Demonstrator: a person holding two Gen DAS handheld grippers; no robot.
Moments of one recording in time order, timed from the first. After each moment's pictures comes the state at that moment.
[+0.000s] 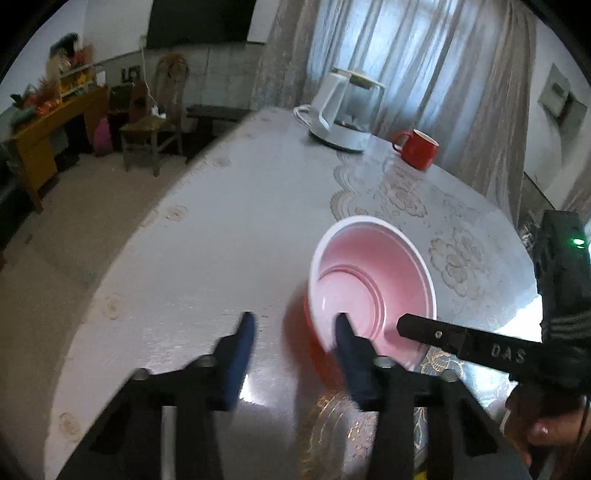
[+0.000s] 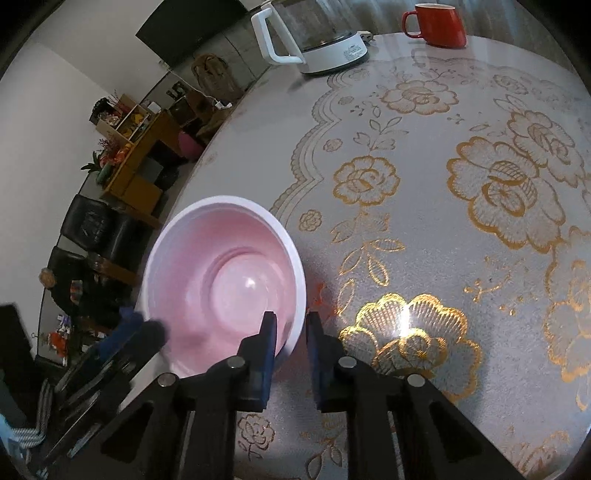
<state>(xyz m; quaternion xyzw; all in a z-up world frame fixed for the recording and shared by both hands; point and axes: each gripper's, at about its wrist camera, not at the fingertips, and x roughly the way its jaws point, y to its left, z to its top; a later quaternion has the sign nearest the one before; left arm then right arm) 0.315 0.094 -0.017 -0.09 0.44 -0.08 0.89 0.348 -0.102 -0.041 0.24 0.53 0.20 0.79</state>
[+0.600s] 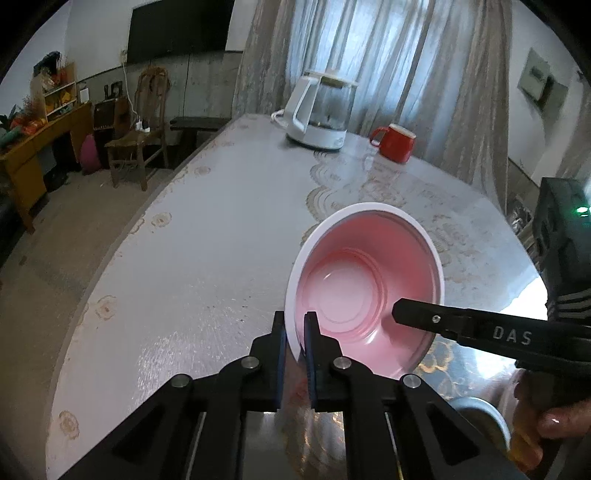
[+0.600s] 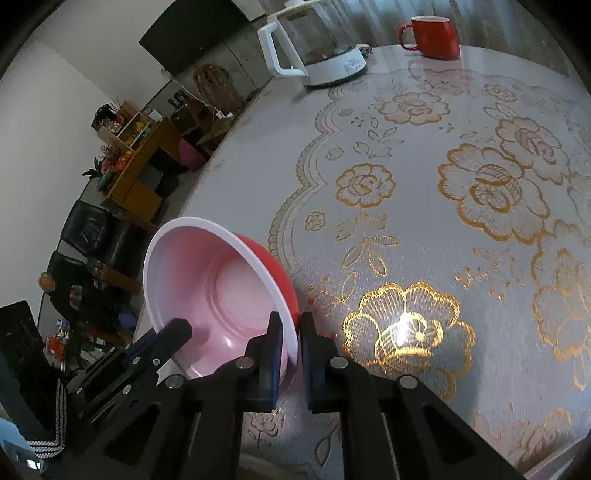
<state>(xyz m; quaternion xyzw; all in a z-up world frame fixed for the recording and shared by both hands) 0.291 0.082 -0.005 -0.06 0.41 -0.10 0.90 0.330 -0.100 -0.026 0.24 0.51 0.19 0.80</state>
